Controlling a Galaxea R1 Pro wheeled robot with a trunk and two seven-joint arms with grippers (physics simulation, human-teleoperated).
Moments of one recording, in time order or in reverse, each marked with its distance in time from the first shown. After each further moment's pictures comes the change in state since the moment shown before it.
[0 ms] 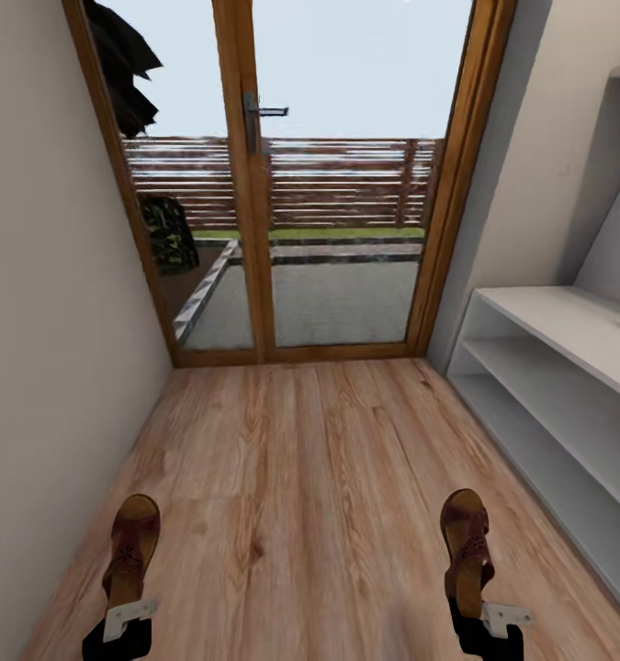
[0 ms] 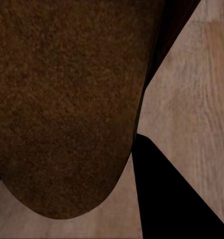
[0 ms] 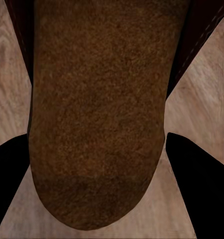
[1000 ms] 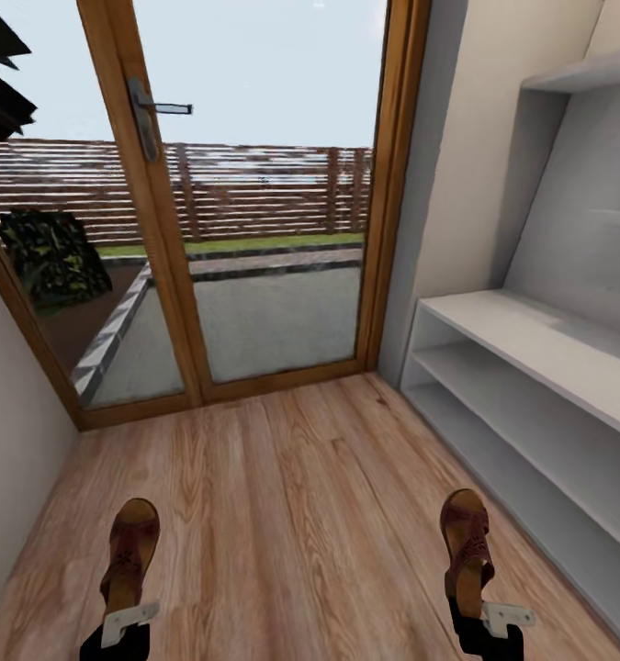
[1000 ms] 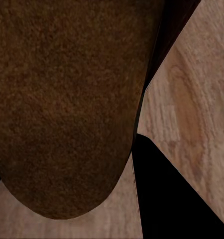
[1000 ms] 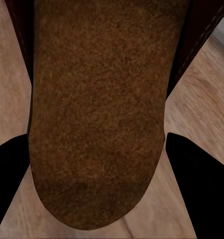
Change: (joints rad) left arm 0.012 0.000 0.000 -0.002 0.003 0.000 0.000; right arm 0.000 0.000 0.000 0.000 0.000 0.000 0.000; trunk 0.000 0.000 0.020
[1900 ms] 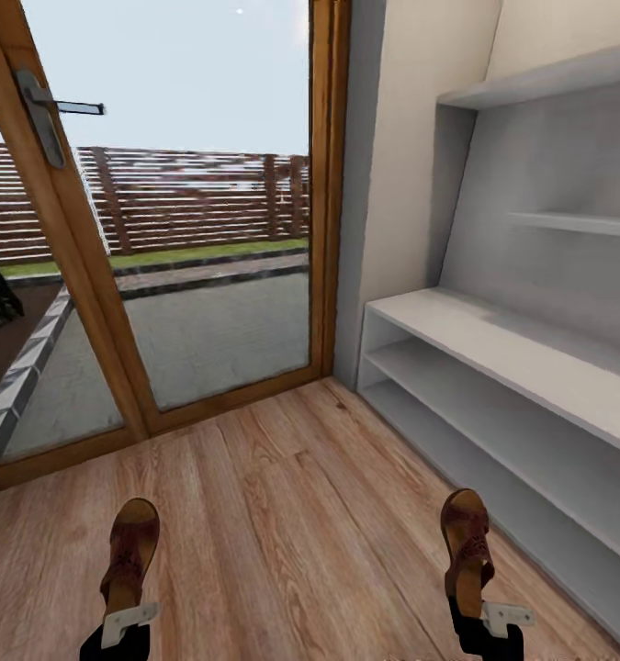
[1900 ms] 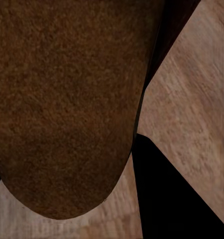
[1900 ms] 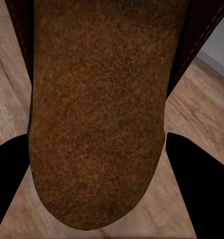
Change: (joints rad) left arm 0.001 0.000 0.000 0.001 -0.001 0.000 0.000; right arm -0.001 0.000 0.000 0.000 -0.001 0.000 0.000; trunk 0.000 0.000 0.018
